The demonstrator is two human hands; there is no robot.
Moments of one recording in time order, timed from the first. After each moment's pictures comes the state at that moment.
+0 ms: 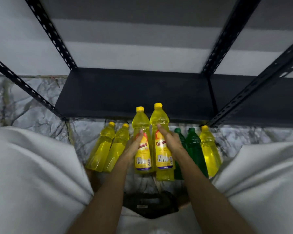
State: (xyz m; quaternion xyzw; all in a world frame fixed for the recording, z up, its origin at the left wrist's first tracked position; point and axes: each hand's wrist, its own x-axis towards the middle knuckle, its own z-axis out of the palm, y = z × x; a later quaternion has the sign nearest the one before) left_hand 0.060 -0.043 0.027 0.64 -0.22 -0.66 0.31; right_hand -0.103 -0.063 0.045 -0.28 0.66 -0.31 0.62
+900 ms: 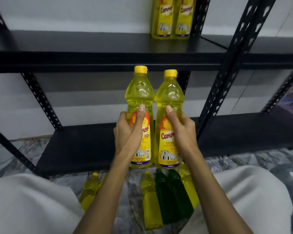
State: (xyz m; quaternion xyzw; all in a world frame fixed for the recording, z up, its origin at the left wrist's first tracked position) left_hand -0.005 -0.053 0.293 0.55 -0.53 -0.35 0.54; right_hand -0.158 -0.029 0.301 -0.44 0.53 -0.58 0.42
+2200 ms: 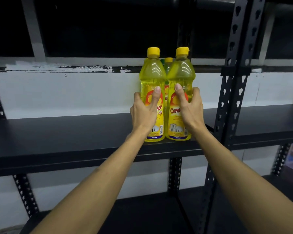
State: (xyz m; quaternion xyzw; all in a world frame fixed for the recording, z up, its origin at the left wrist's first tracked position) left_hand -0.122 -0.264 0.512 0.39 -0.62 -0.22 0.65; right_hand -0.257 -0.233 0.520 -0.53 0.47 -0.69 0.12
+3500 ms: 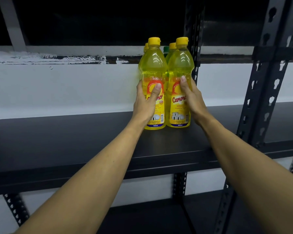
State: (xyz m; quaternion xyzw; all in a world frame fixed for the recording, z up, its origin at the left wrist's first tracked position) left_hand -0.140 -0.391 0.504 0.32 -0.65 -0.33 0.61; right_hand -0.304 -0.362 0.515 -0.61 0.40 -0.65 0.22
